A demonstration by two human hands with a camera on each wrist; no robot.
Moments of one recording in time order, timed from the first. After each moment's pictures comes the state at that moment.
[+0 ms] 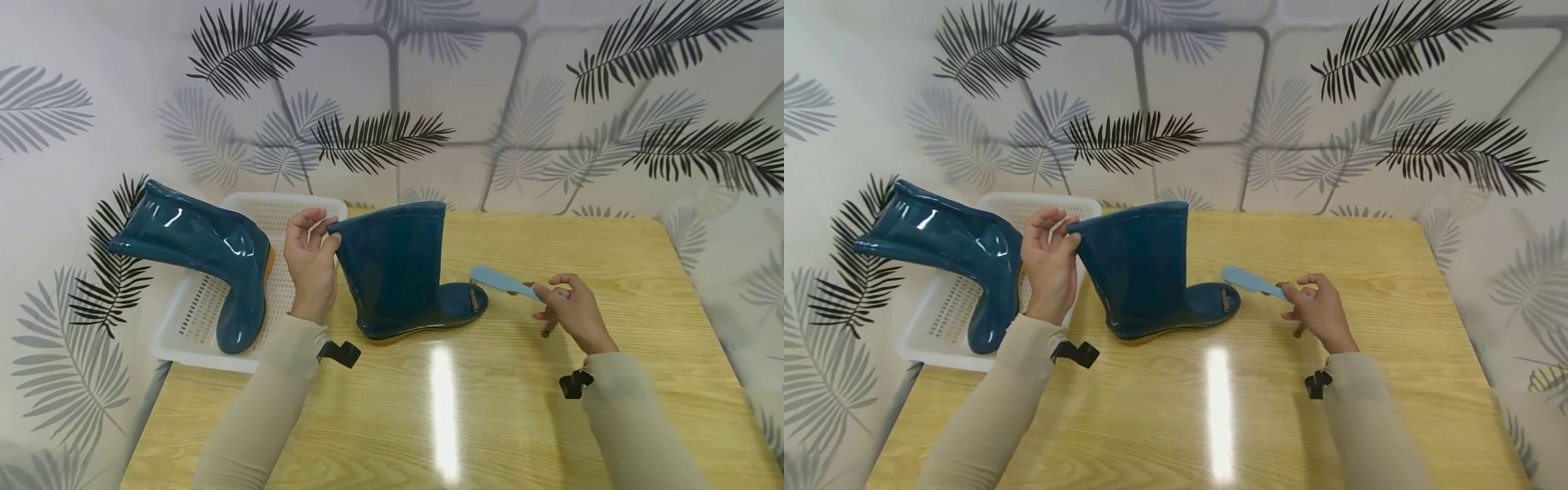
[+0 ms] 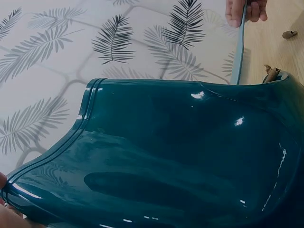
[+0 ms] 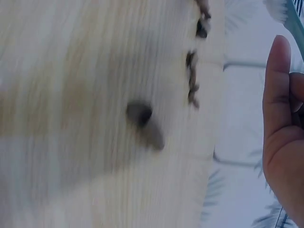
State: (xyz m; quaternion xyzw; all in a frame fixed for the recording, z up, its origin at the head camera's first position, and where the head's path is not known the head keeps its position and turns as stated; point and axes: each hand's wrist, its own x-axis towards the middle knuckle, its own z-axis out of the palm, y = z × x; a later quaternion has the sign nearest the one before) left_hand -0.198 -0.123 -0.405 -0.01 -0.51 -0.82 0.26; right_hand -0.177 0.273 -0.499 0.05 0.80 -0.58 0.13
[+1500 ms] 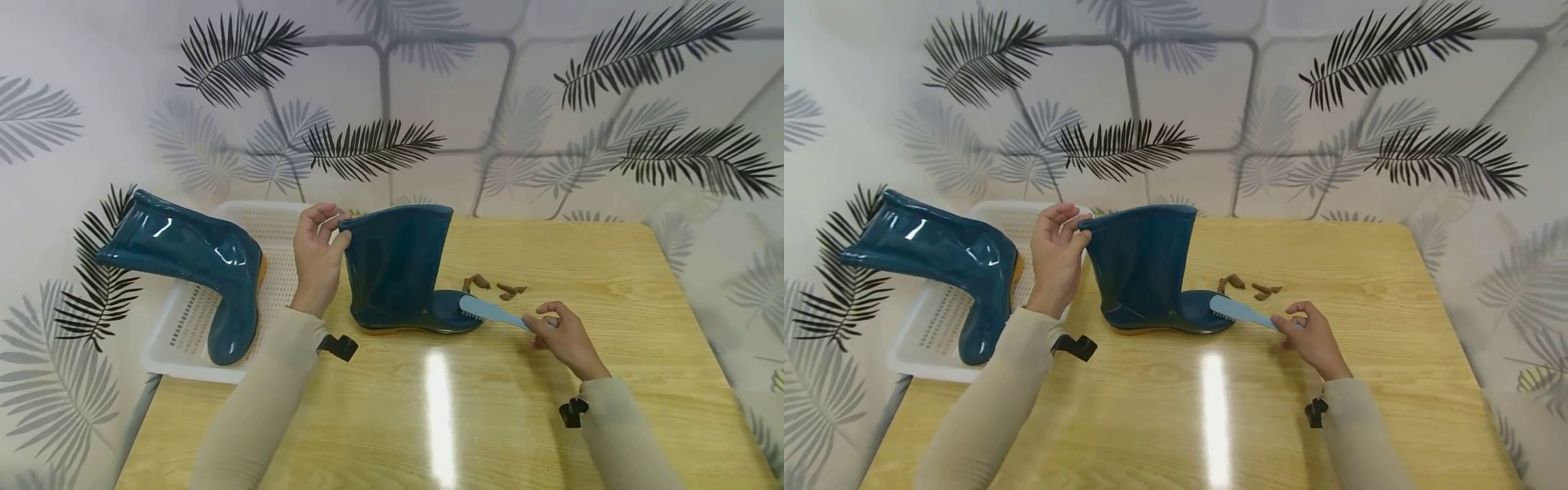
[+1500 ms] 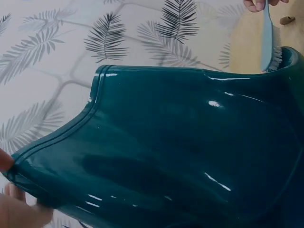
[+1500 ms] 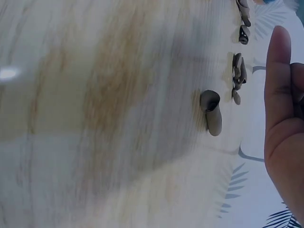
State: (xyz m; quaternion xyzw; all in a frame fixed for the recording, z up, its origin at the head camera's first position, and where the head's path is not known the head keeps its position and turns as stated) left_hand -0.215 -0.118 -0.396 -0.06 -0.59 -0.78 0.18; right_hand -0.154 0.278 -0.523 0.04 0.81 -0.56 0.15
